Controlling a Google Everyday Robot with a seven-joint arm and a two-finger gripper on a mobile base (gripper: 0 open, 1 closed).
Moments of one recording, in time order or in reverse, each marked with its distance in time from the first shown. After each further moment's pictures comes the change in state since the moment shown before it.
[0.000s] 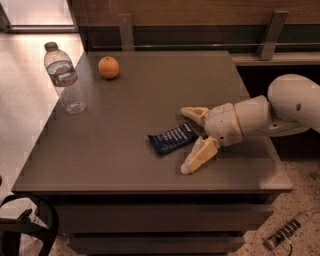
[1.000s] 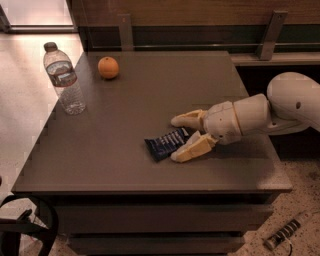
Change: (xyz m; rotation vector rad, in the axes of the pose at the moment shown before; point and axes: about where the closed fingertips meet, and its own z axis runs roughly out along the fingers) arm -0.005 0.002 0.002 -0.009 0.000 -0.002
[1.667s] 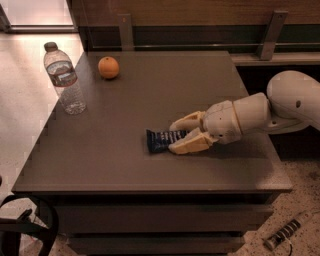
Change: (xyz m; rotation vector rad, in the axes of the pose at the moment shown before) arm -0.003 0.000 -0.001 0.000 0.000 0.000
